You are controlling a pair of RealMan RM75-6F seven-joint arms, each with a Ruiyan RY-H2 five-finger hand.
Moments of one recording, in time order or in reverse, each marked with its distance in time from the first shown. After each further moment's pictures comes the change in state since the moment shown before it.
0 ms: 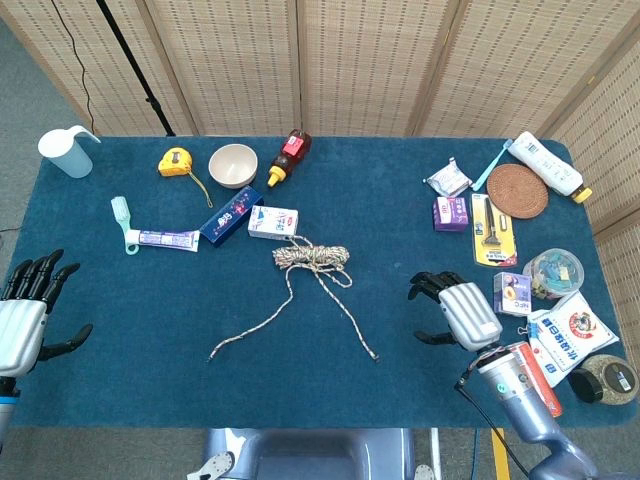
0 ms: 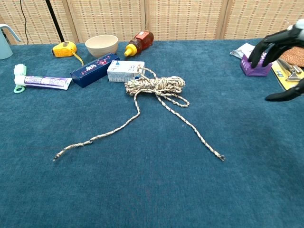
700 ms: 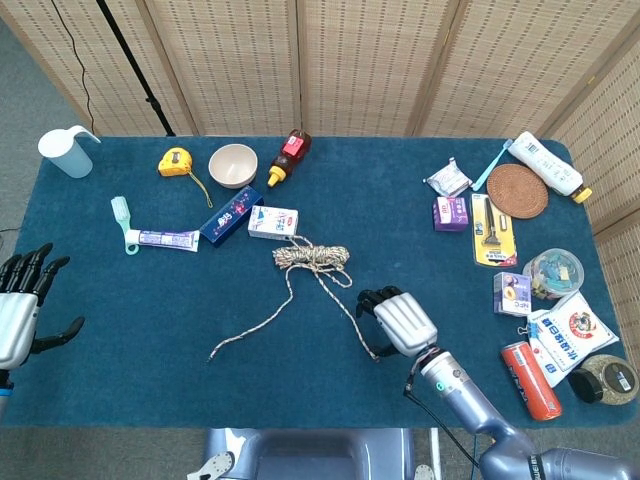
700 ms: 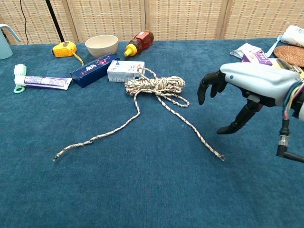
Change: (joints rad) left arm -0.012 0.008 -0.012 0.027 -0.047 -0.009 -0.012; right arm 0.140 -0.196 -0.026 0.027 0.134 -0.137 -0.302
